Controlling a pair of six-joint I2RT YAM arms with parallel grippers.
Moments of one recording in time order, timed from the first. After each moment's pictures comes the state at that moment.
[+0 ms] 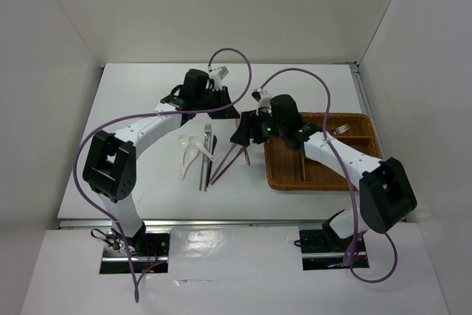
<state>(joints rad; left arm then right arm) -0.44 1.78 1.38 -0.20 0.49 -0.49 0.55 1.44 0.96 -0.04 -0.44 0.40</state>
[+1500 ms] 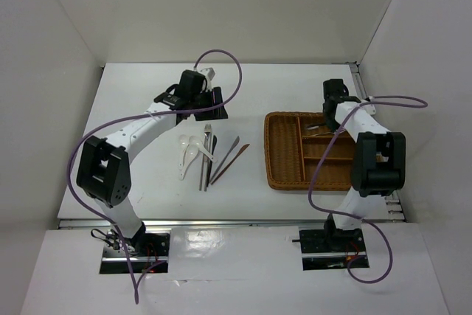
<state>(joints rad) -0.43 1.71 1.39 -0.42 0.17 -0.48 -0.01 1.70 1.19 -0.59 0.57 1.27</state>
